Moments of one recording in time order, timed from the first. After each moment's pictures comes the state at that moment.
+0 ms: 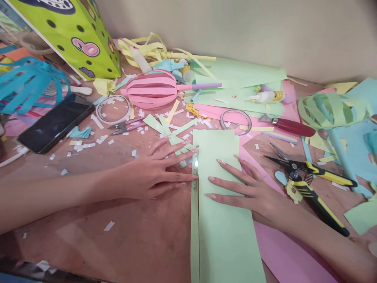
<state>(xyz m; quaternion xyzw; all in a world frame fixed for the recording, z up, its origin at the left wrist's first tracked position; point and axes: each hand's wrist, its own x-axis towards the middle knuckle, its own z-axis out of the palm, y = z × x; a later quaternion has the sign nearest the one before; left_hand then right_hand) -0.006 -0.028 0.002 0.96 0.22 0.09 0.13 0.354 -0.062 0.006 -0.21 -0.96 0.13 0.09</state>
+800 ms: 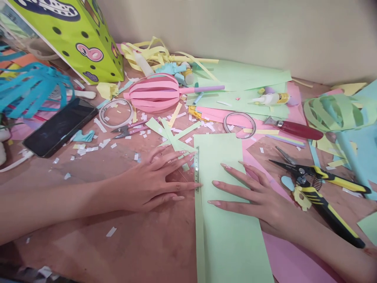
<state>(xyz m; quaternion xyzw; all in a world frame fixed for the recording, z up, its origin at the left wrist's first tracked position) -0.012 -0.040 0.005 0.97 0.22 0.06 0.10 0.358 -0.068 -0.001 -0.22 -0.97 0.11 0.09</state>
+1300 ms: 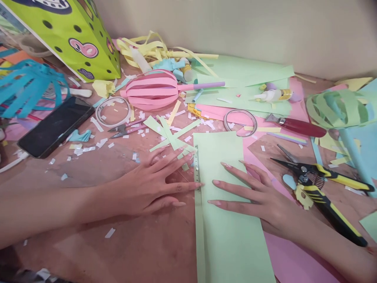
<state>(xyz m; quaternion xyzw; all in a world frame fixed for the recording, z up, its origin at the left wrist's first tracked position) -0.010 -0.046 0.005 0.97 0.24 0.05 0.09 0.359 -0.069 -0.005 -0.22 -0.96 0.12 0.09</state>
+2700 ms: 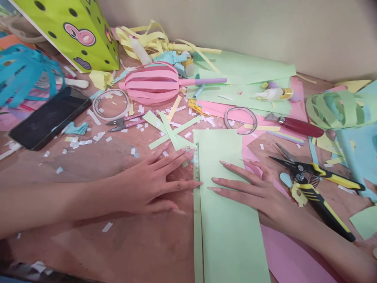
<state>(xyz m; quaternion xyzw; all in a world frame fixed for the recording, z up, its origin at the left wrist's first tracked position) -0.006 -0.045 0.003 0.97 0.21 0.08 0.11 0.358 -0.067 0.006 -0.27 -0.94 0.17 0.07</state>
